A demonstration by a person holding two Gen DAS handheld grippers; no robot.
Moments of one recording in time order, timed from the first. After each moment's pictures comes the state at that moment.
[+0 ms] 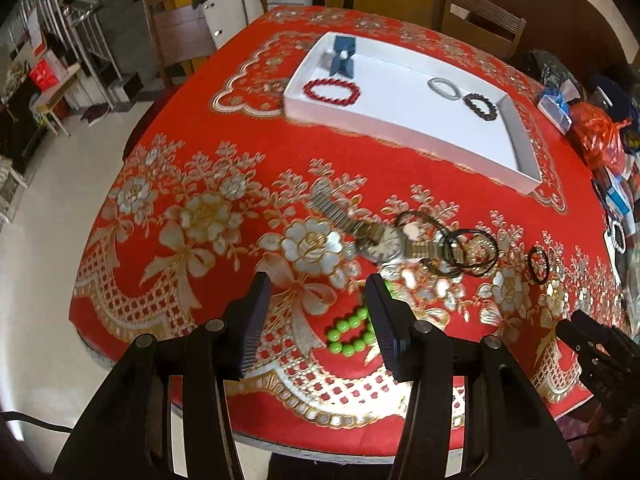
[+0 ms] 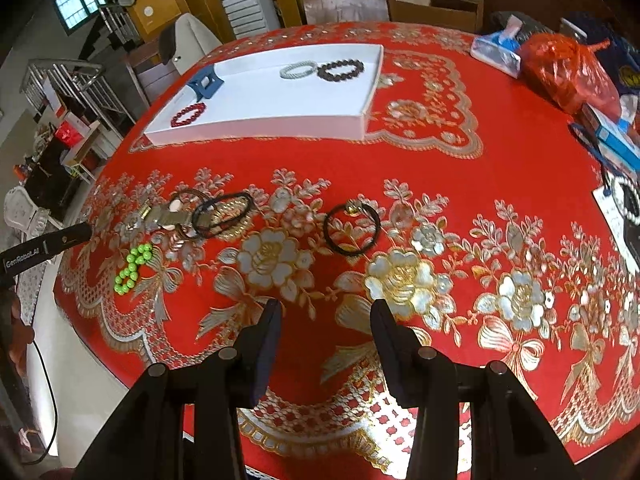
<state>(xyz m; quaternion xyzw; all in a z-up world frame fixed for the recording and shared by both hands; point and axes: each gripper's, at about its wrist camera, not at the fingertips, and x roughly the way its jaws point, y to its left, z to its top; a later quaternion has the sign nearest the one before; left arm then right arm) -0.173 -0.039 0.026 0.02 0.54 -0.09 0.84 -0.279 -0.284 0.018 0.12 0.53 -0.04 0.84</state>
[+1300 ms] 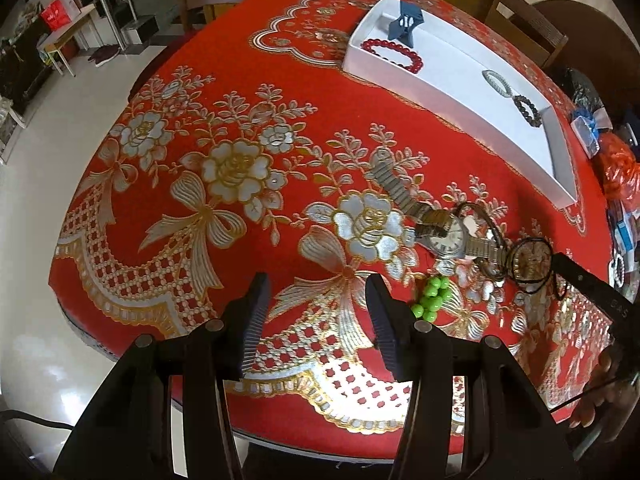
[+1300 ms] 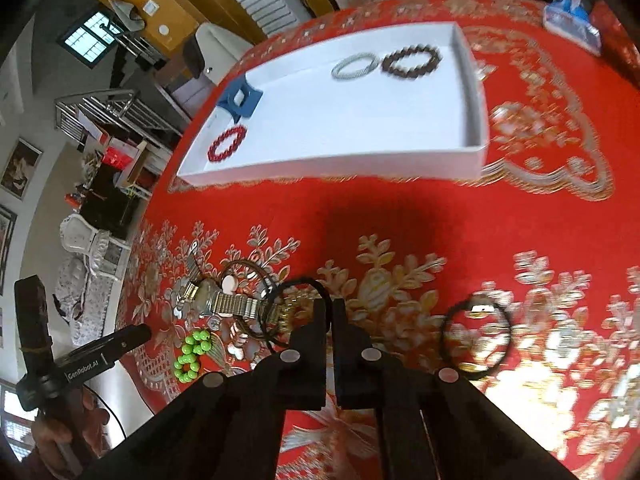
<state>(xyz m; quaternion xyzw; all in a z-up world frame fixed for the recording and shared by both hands) -0.150 0.001 -0.007 -0.04 0.60 -0.06 0.80 -0.181 -0.273 -0.002 0.22 0.52 0.06 0.82</state>
